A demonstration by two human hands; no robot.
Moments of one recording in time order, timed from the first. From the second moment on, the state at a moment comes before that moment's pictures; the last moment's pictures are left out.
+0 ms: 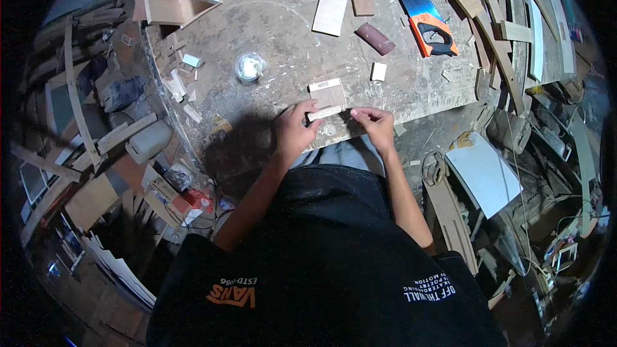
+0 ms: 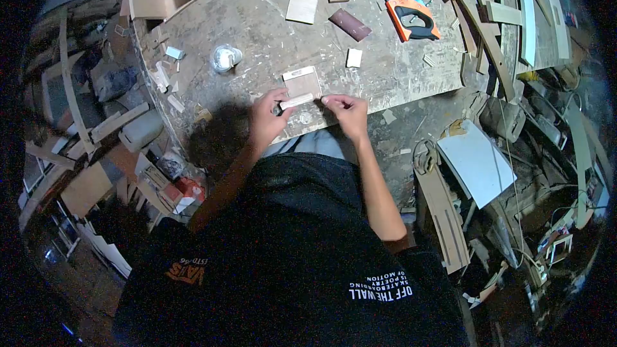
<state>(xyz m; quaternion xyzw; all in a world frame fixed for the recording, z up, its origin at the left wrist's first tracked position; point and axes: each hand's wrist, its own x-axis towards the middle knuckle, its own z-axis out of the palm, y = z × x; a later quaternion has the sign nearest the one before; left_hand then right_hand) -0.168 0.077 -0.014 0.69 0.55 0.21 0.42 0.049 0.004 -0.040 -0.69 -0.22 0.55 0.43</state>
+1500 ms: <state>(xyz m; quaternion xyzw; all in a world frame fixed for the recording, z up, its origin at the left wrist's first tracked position) -0.157 0.056 -0.049 0.72 0.53 0.23 0.38 0.022 0.004 -0.063 -0.78 -0.31 0.44 0.32</state>
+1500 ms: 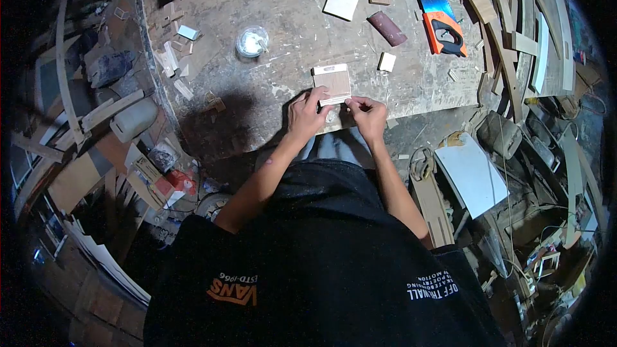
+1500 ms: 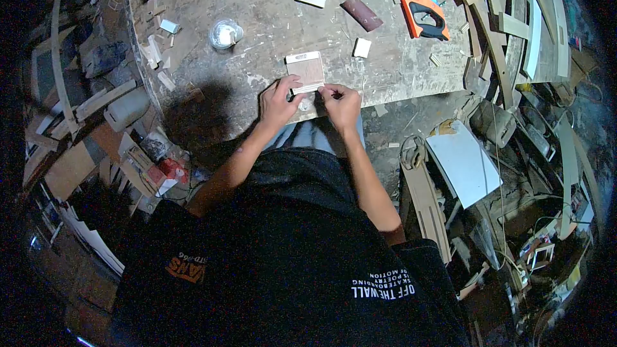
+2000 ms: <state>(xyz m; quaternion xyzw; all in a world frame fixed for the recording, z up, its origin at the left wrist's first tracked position) -0.158 0.056 -0.042 0.72 0.55 0.24 0.34 0.021 0.003 -0.068 -0.80 -0.32 0.41 0.30</state>
